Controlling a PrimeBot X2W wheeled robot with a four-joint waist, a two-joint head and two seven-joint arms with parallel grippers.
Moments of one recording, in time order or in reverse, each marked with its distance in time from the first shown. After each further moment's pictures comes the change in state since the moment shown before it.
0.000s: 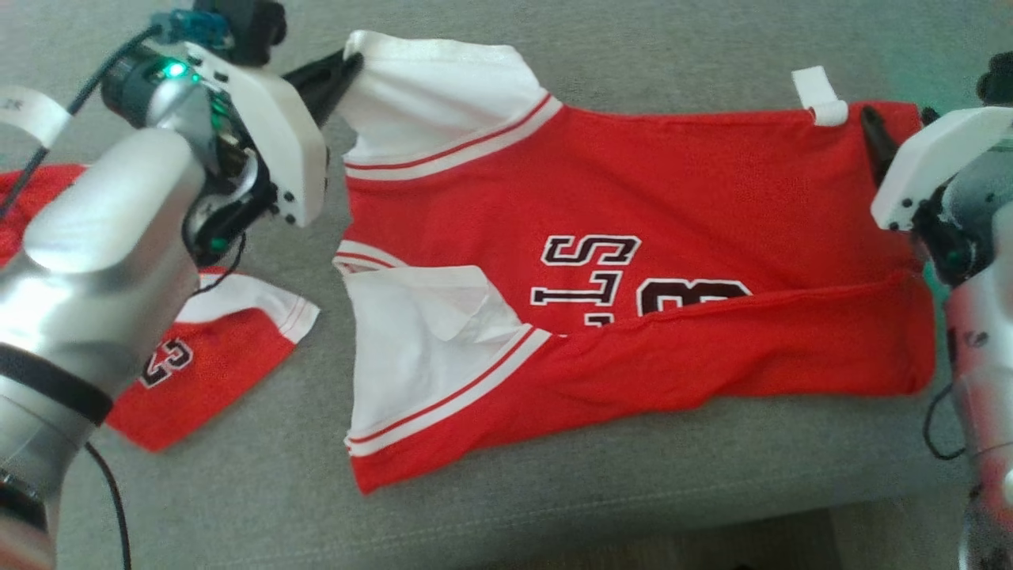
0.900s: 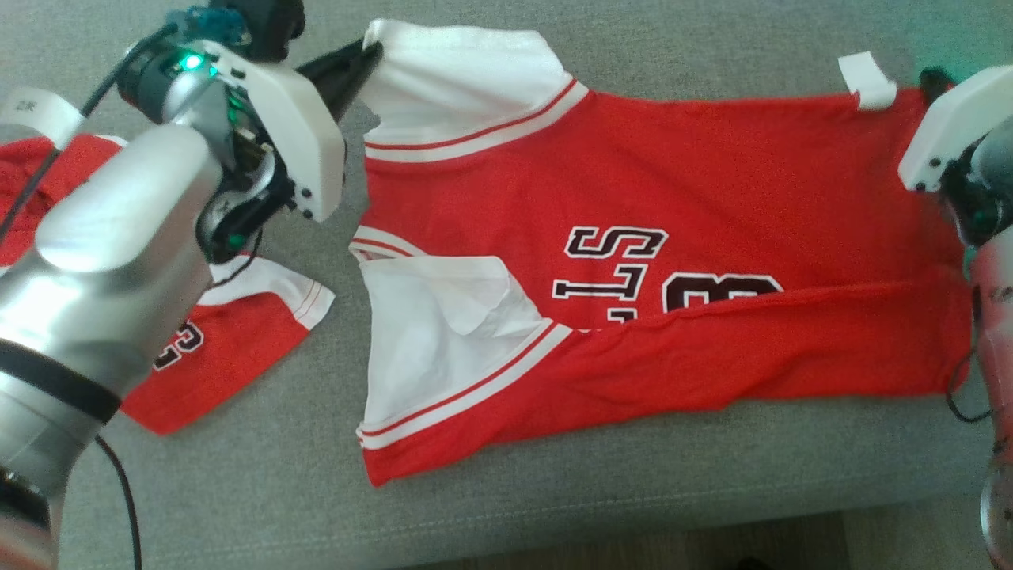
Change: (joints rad) left arm -0.002 -0.005 -0.003 -0.053 -0.001 0.036 -0.009; right arm -0.132 -0.033 -0.011 0.164 -0.045 0.000 -0.058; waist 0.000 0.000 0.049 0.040
